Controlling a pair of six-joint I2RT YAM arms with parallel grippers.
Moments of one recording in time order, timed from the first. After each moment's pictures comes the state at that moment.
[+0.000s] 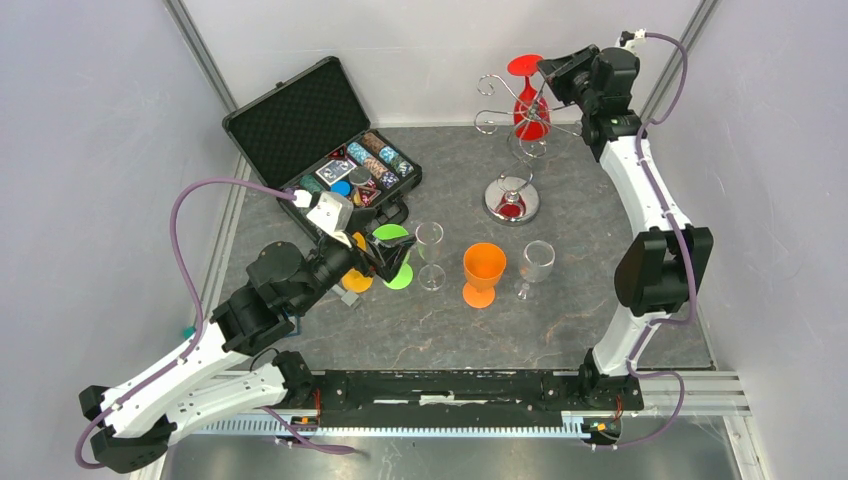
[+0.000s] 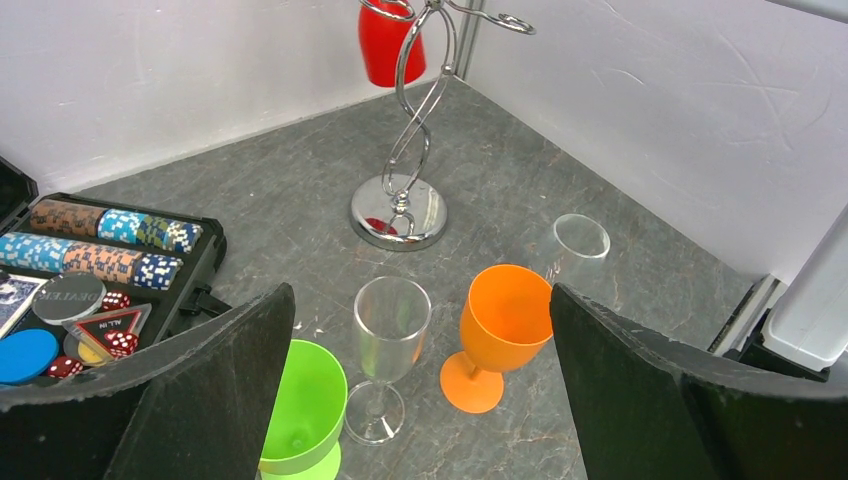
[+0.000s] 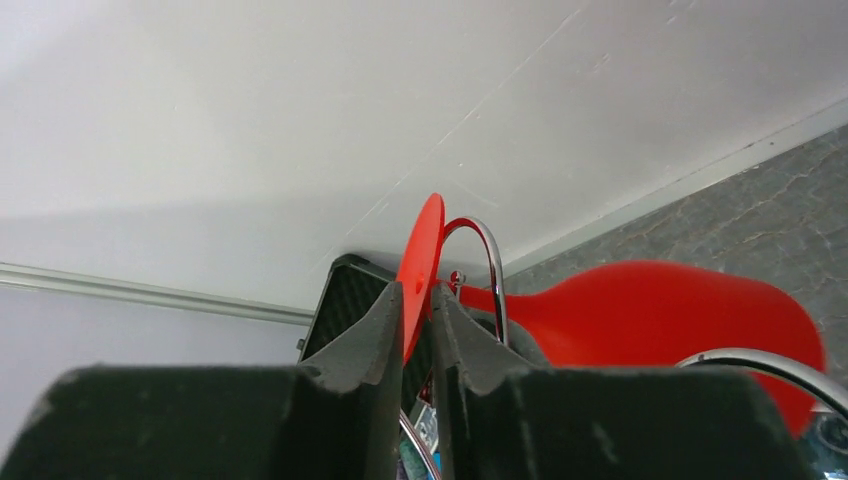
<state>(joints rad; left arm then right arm) -0.95 0.69 0.88 -0.13 -0.24 -0.15 0.07 1.81 1.76 -0.05 -0.12 1.00</state>
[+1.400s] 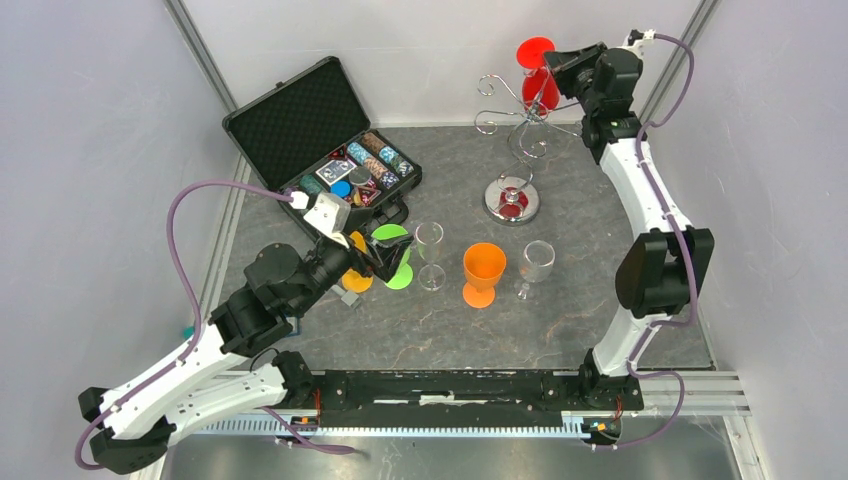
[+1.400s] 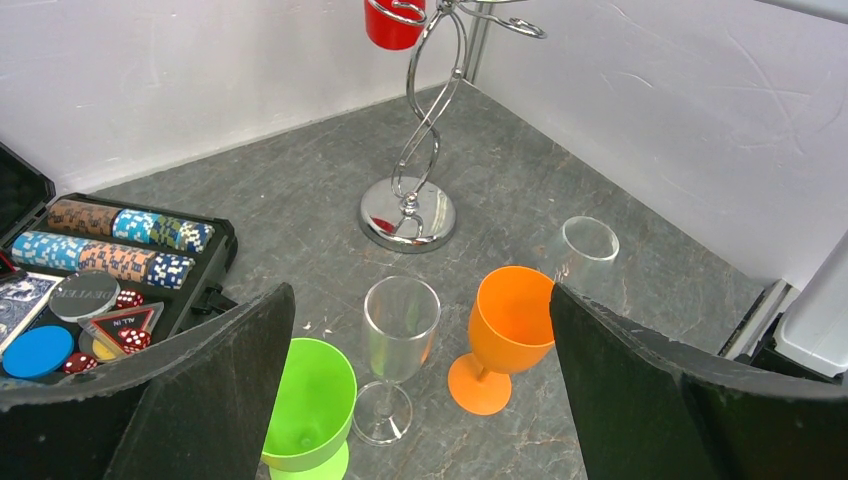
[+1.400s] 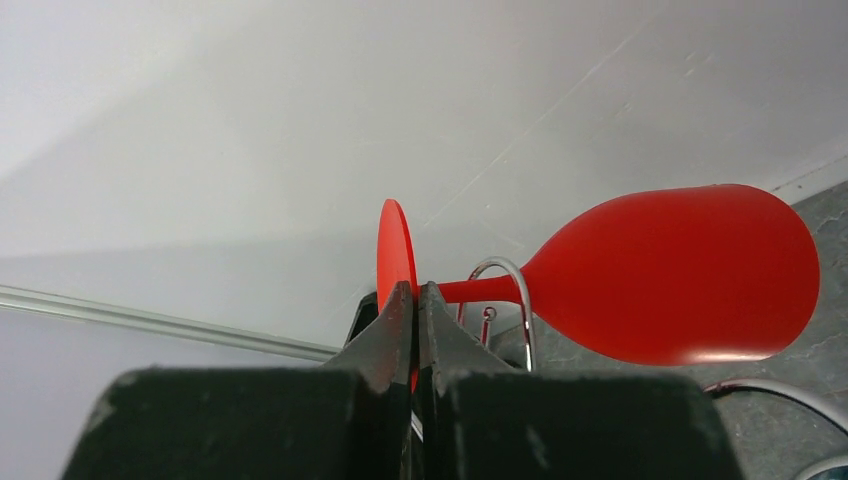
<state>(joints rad) -0.95 0.68 0.87 -0.13 -0.26 -0.14 0.07 1.81 1.74 0.06 -0.06 1.05</state>
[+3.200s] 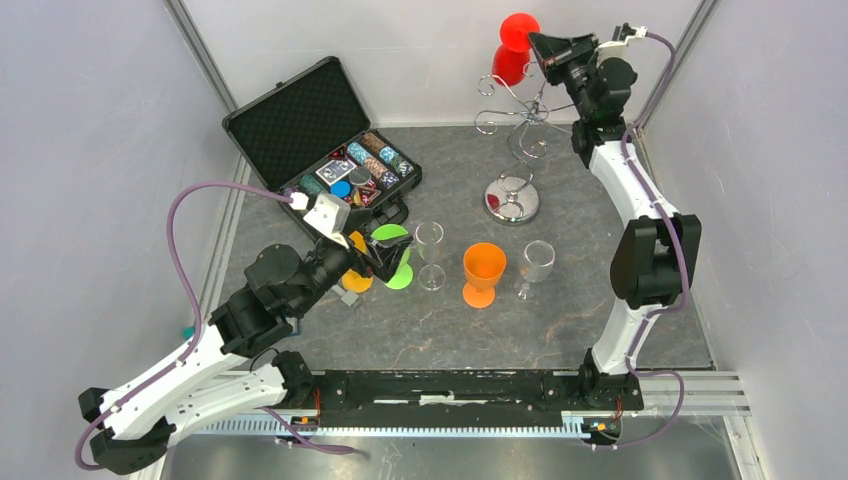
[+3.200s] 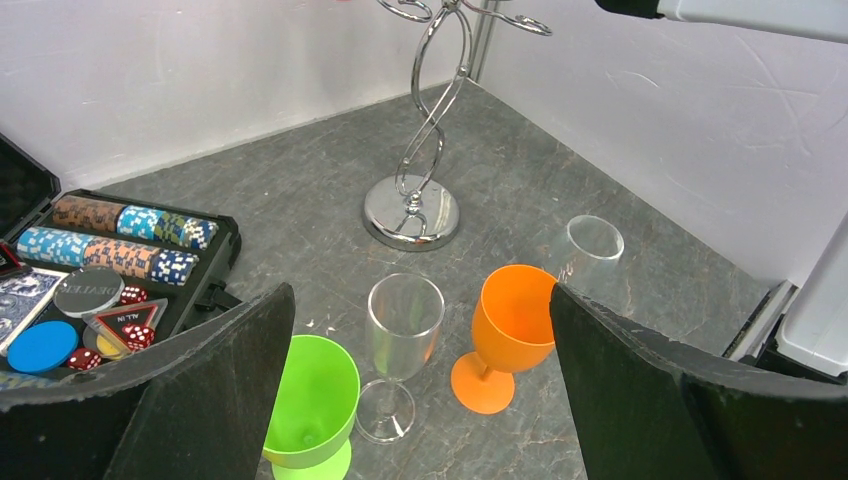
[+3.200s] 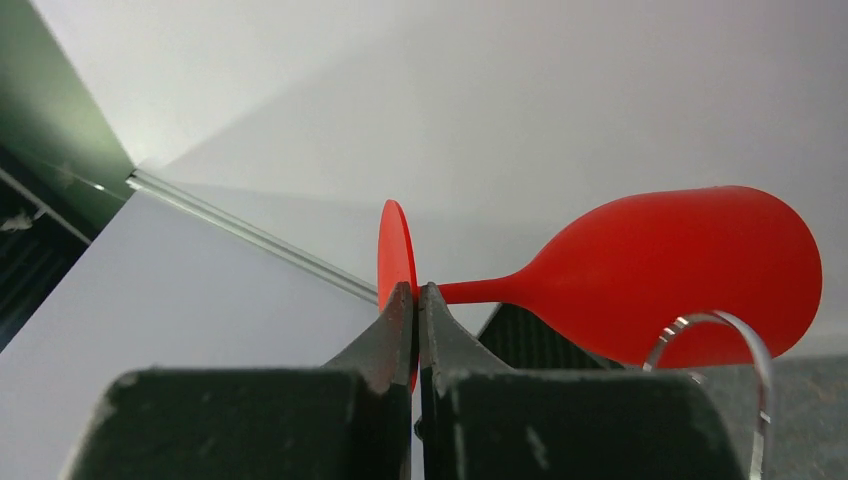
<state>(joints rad) -0.95 0.68 0.86 -0.13 -0.27 -0.14 0.08 1.87 1.67 0.47 -0.25 1.23</state>
